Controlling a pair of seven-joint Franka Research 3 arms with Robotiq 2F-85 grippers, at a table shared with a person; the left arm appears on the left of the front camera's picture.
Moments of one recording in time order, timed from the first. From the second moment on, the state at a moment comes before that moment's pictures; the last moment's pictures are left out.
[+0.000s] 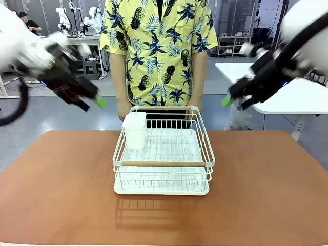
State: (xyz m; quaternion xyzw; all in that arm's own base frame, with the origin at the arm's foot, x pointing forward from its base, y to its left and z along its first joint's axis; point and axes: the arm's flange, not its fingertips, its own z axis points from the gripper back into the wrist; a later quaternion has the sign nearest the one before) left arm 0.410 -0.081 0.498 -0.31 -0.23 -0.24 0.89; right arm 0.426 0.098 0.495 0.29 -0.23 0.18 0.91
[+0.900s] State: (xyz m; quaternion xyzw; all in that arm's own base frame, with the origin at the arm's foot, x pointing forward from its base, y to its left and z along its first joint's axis) left arm 0.315 0.249 0.484 -0.43 -0.29 0.16 0.84; right arm 0.395 -0.217 0.453 0.46 -0.19 -0.19 0.85
